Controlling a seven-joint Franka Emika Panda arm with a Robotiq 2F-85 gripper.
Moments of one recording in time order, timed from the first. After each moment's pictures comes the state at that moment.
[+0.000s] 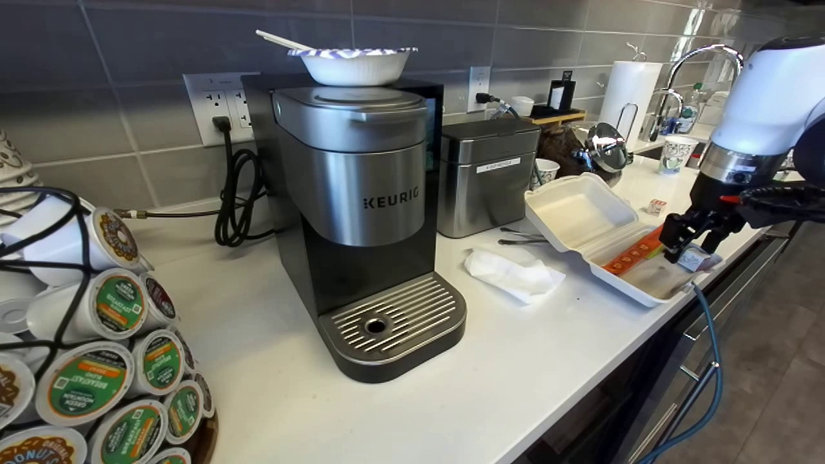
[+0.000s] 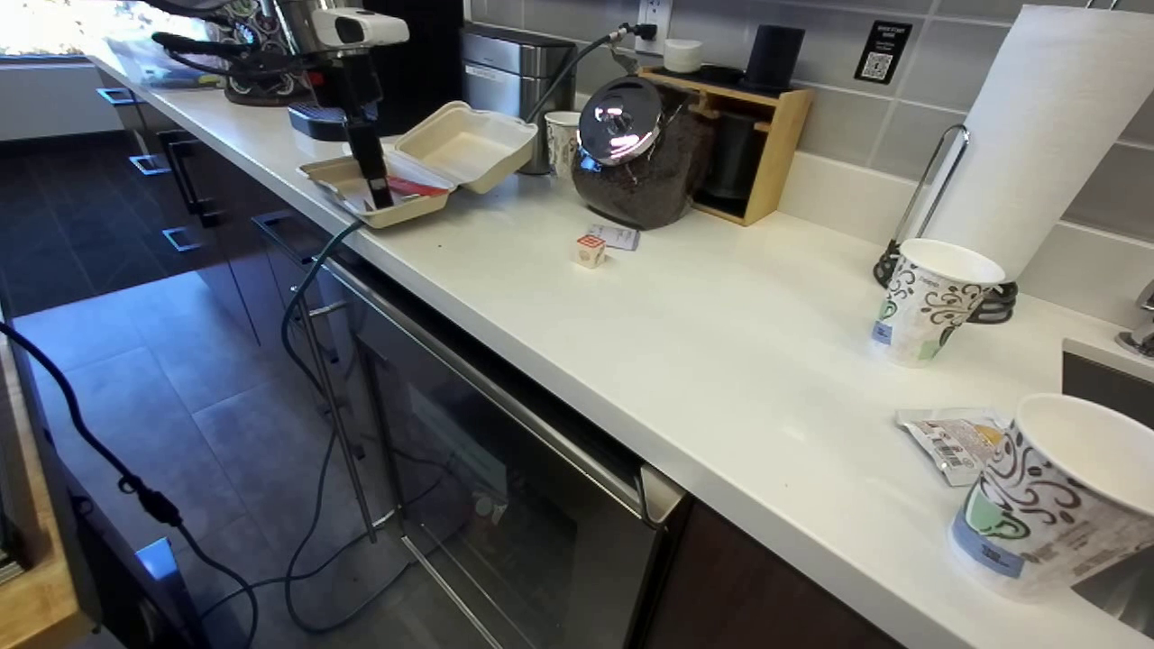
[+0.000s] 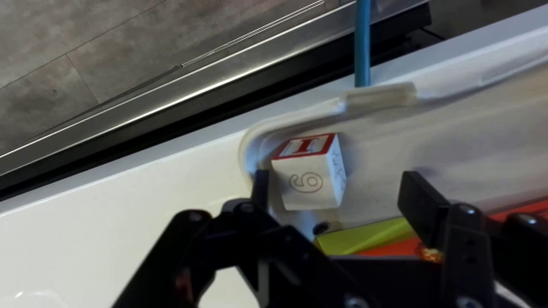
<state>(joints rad) -0.05 0.03 -0.06 -2.46 -0.39 2.57 0.58</state>
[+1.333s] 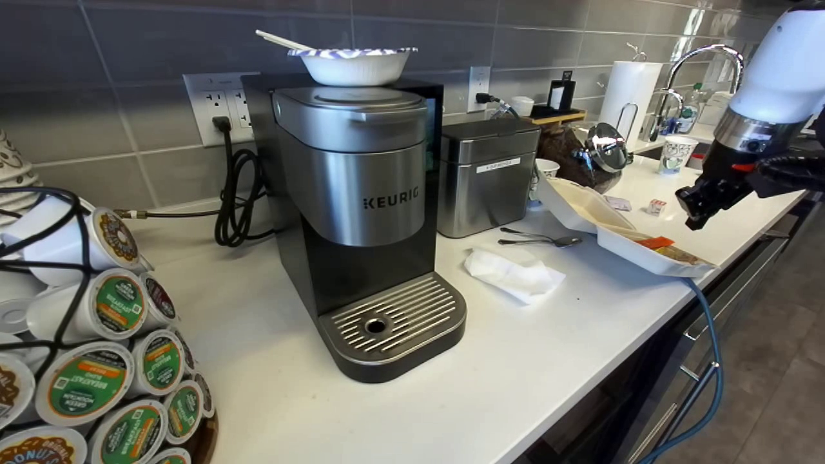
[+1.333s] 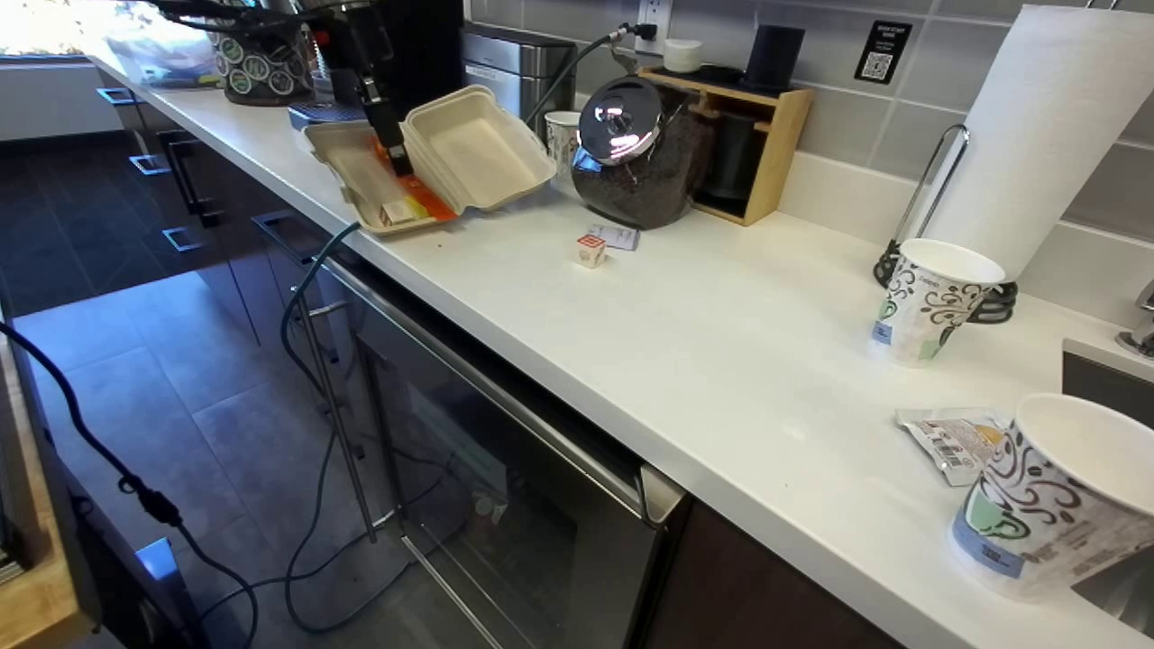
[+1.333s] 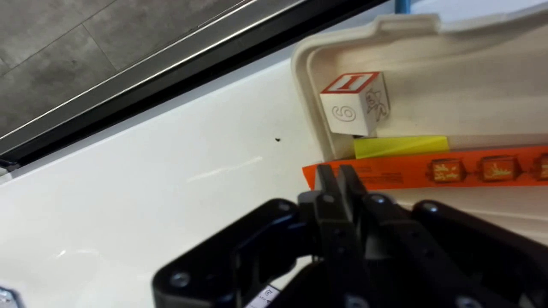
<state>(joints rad) -0.07 -0.05 -0.08 -2.44 -0.47 2.56 0.64</state>
